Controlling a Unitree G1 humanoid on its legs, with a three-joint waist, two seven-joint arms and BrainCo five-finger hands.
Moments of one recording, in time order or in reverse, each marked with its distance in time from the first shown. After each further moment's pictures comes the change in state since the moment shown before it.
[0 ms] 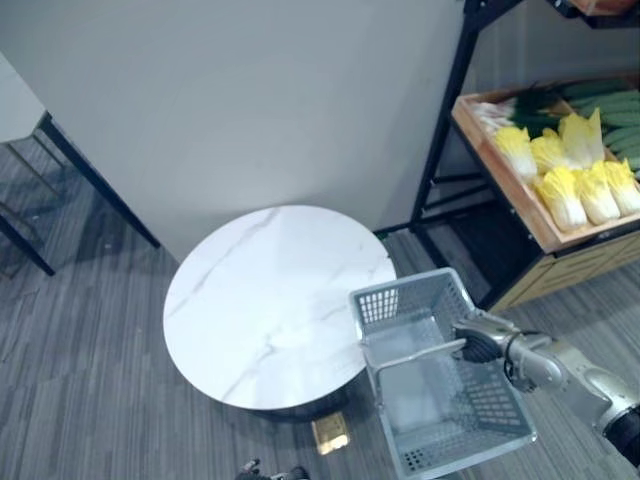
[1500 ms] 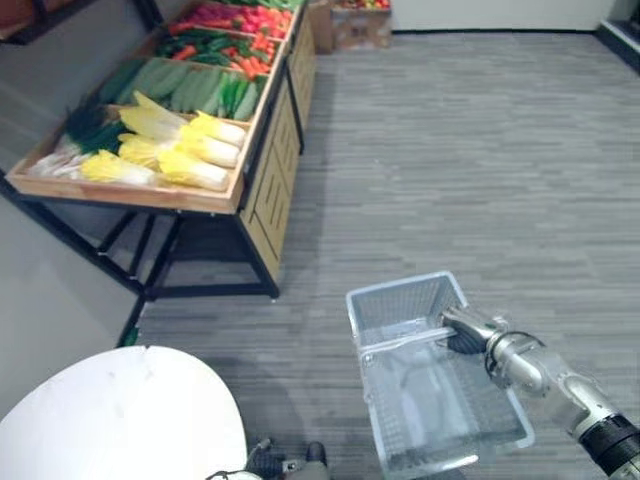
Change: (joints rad) left arm -0.051 0.011 -0.075 0.008 0.224 -0.073 0.037; right arm -0.001 0.155 -0.040 -0.014 -0.100 -0.001 -0.144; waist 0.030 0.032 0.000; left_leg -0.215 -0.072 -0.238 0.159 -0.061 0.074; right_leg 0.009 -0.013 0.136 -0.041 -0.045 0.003
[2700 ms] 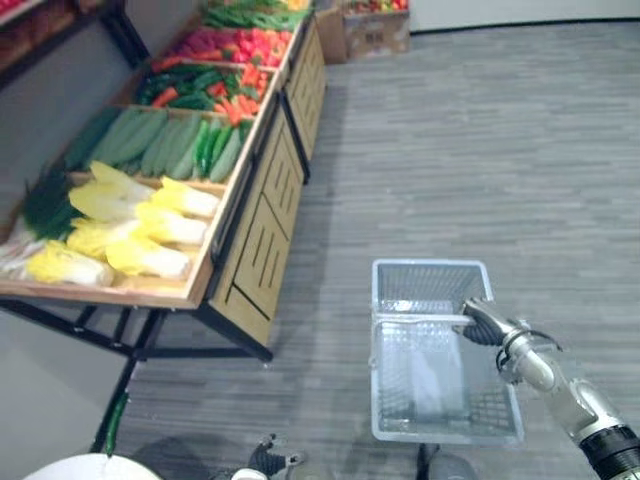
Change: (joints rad) left arm 0.006 -0.033 0.040 -0.035 -0.009 0.021 0.016; right arm 0.091 0.087 -0.195 0.009 -0.015 0.053 -0.004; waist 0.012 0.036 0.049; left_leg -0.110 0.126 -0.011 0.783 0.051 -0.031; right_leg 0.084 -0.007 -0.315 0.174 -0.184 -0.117
